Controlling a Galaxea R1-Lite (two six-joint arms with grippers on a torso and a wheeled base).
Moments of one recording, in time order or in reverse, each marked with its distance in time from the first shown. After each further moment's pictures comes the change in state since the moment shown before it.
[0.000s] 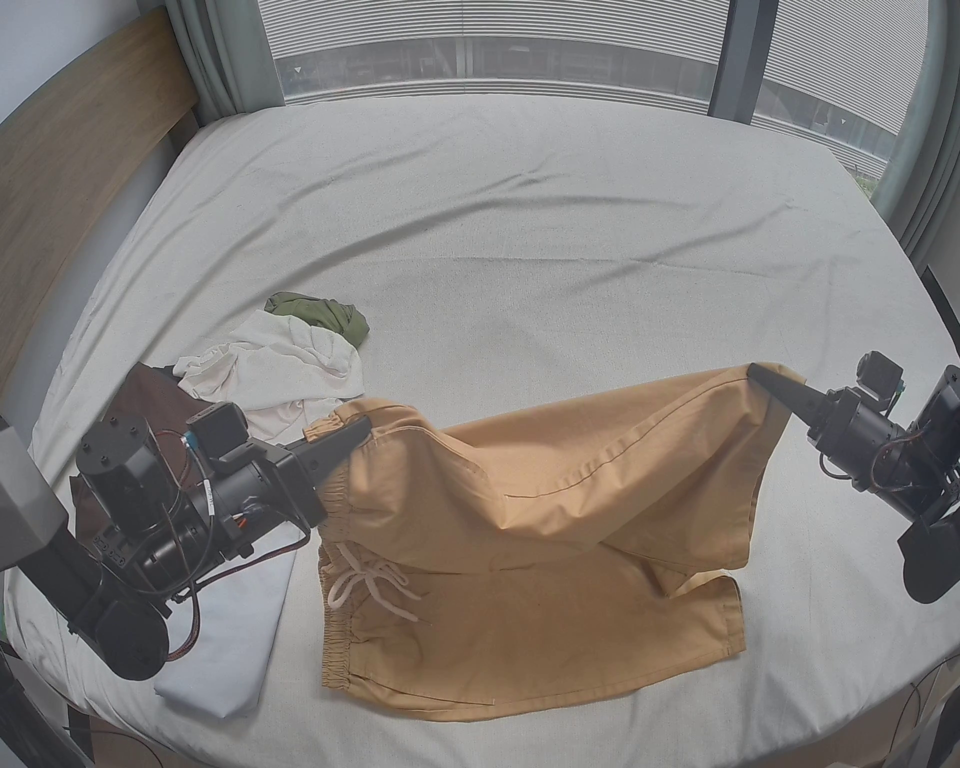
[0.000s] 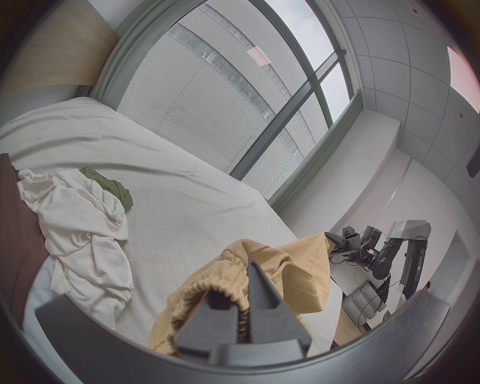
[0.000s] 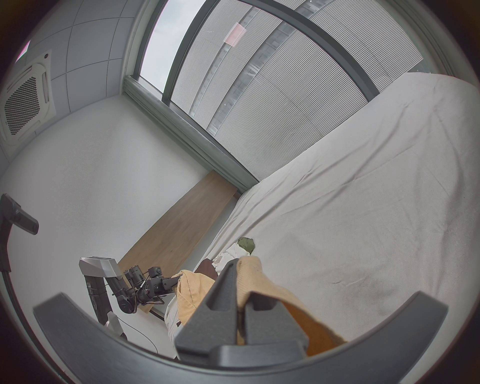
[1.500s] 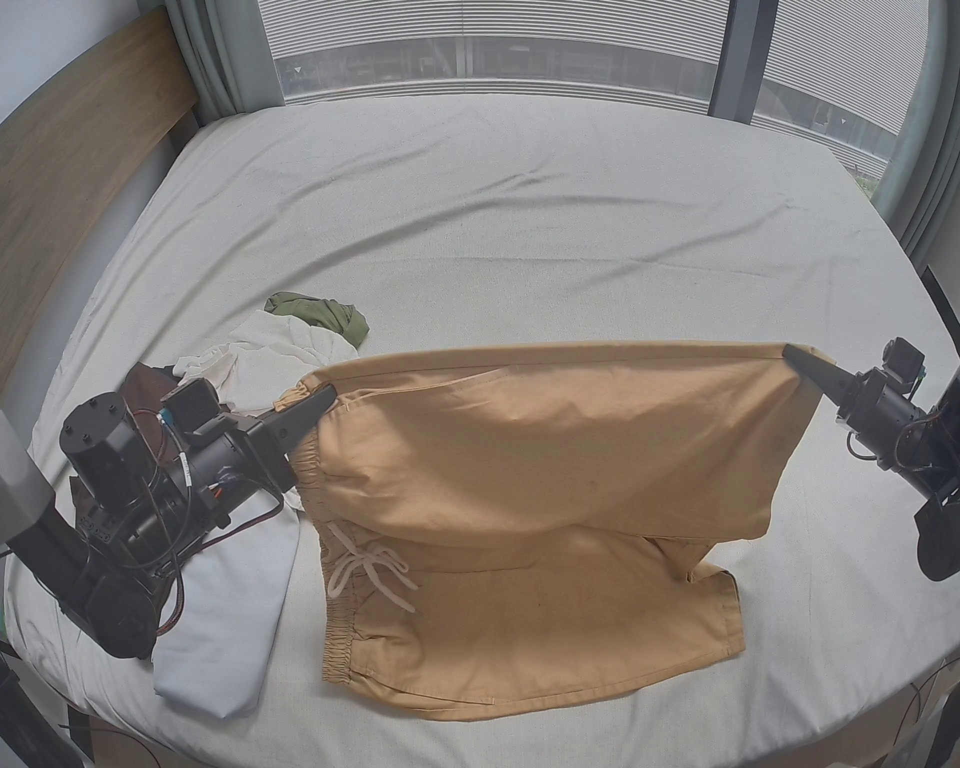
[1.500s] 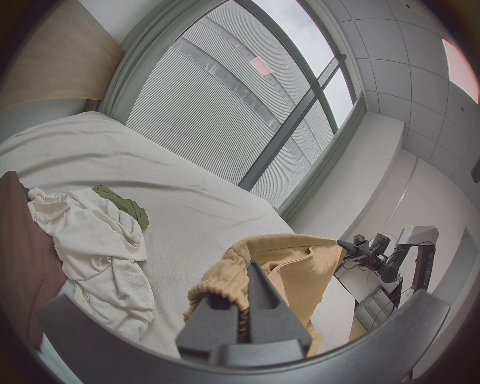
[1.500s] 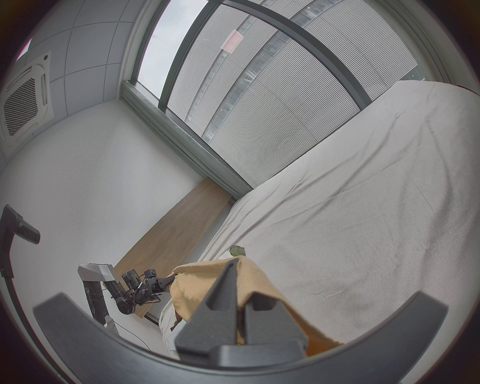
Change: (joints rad) left arm 0.084 -0.007 -0.041 0.000 -0.003 0.000; right arm -0.143 0.000 -0.043 0.000 0.089 0.050
